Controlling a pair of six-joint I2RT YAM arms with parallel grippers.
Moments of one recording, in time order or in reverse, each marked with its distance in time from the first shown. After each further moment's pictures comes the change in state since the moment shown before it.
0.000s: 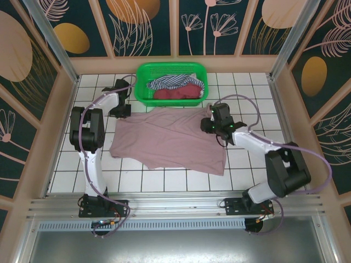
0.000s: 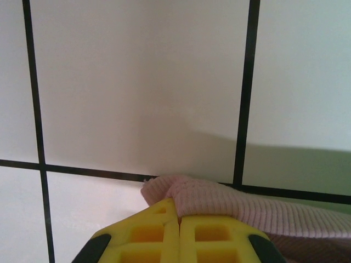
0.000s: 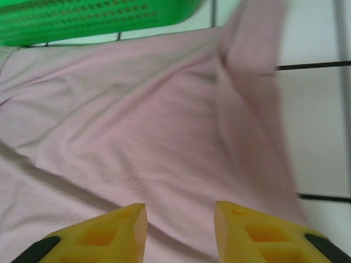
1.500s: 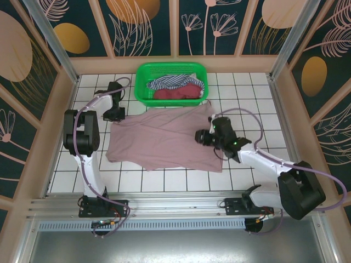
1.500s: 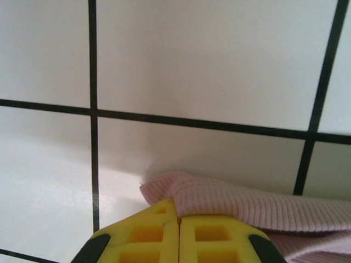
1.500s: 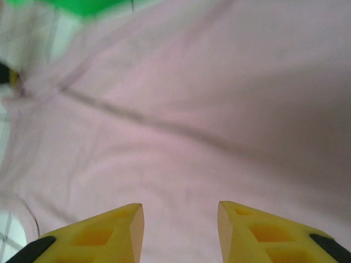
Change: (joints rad) left arm 0.052 -0.084 -0.089 -0.013 -0.003 0.007; right arm 0.116 -0.257 -0.246 0.053 -0.135 0.202
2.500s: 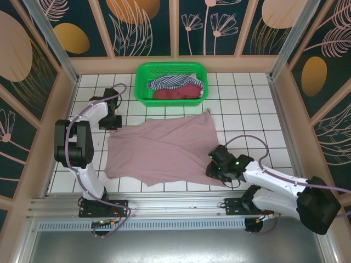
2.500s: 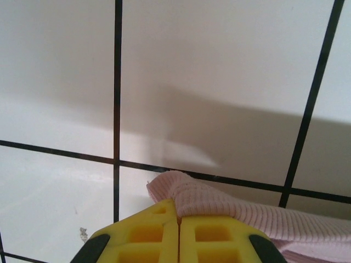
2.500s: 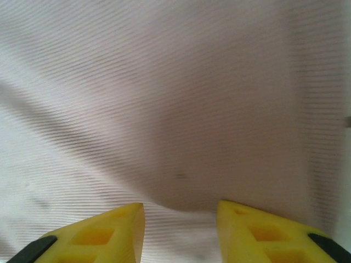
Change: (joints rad) left arm 0.001 -0.206 -0.209 -0.063 0.012 -0.027; right arm 0.217 -0.238 -0.145 -0.564 0.135 0.408
